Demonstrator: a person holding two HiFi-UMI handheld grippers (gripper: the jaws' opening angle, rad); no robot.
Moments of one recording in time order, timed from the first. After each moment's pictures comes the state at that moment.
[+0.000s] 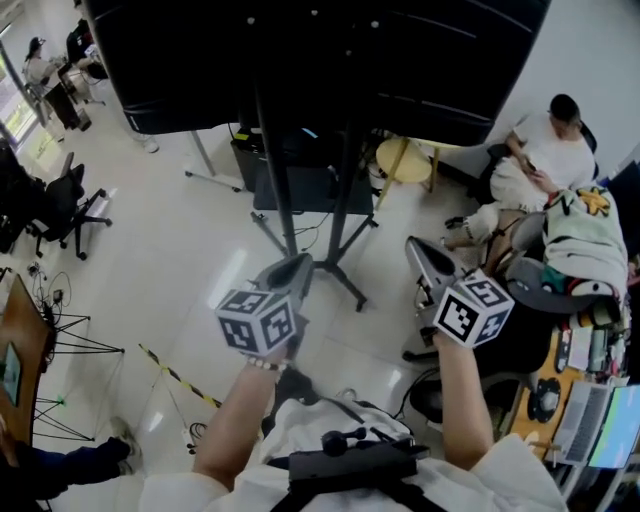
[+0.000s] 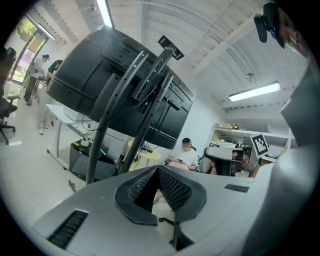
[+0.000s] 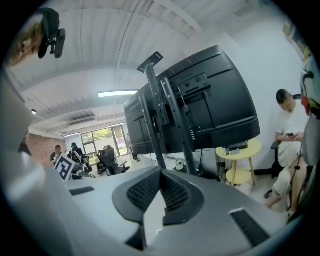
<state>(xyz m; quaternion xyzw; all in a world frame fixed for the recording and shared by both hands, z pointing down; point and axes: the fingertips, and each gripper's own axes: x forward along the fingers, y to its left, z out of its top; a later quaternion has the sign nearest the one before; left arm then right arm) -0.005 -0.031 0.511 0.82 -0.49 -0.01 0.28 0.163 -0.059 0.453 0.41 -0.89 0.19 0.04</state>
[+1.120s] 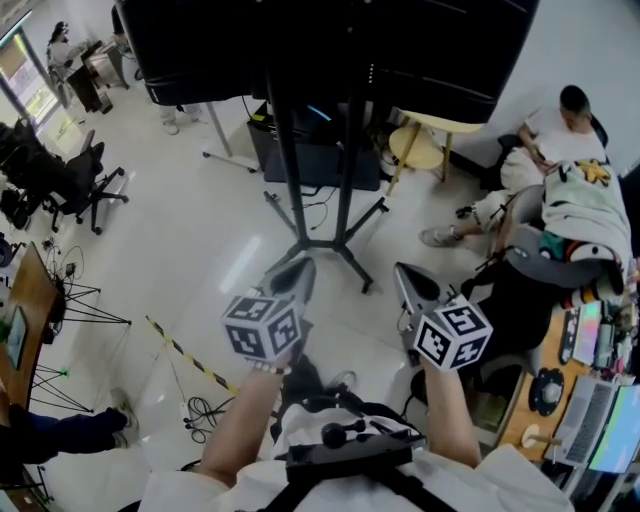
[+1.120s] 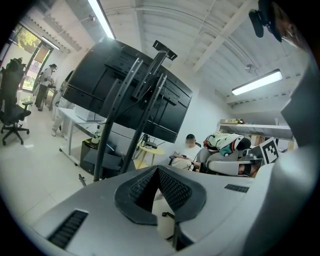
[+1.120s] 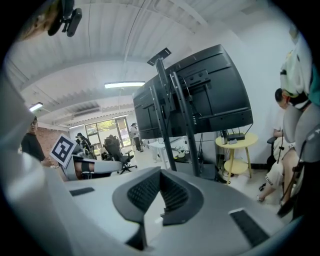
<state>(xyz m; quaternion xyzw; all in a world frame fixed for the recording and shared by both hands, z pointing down) 0.035 0.073 0.532 0.80 -0.54 0.00 0.27 0.188 0.063 0.513 0.39 -0.90 0.19 0.09</state>
